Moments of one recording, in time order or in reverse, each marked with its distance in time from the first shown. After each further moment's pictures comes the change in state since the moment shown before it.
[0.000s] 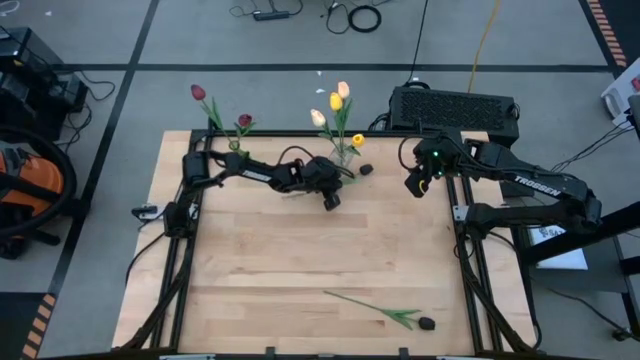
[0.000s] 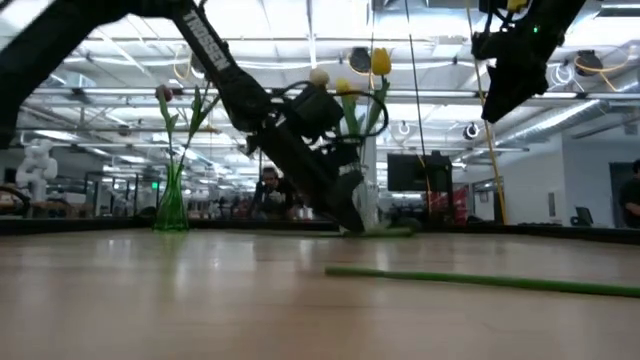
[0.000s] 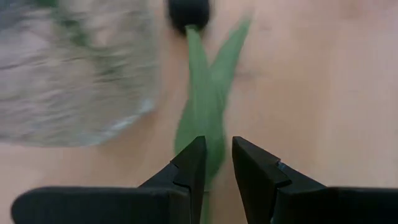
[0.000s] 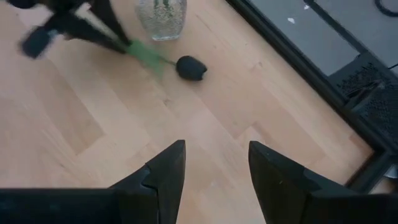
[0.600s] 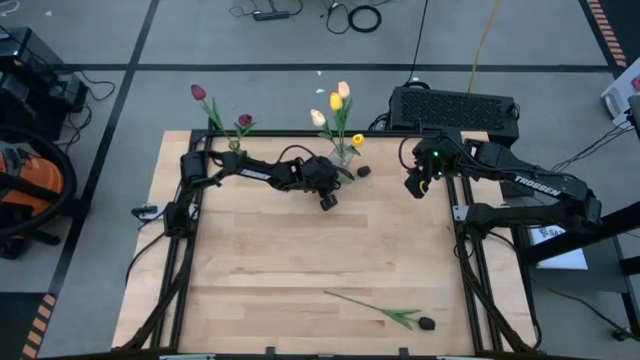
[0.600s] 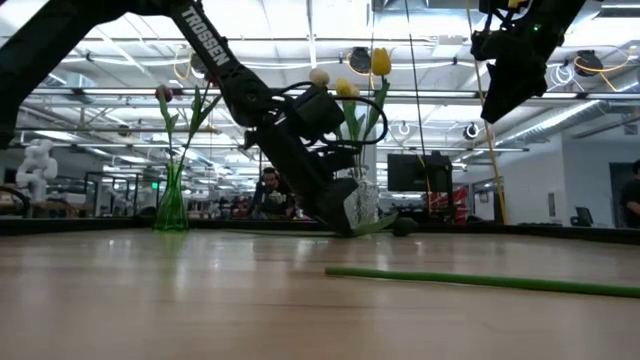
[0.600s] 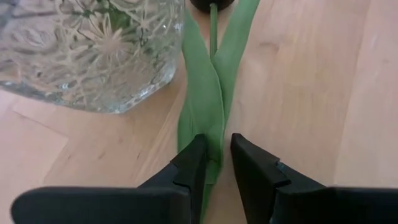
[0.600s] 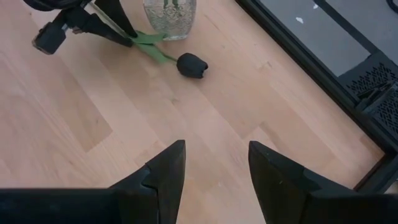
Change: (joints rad) left arm -0.005 -0.004 0.005 -0.172 -0.039 -0.007; right arm 0.000 0.000 0.000 0.003 -0.034 -0.001
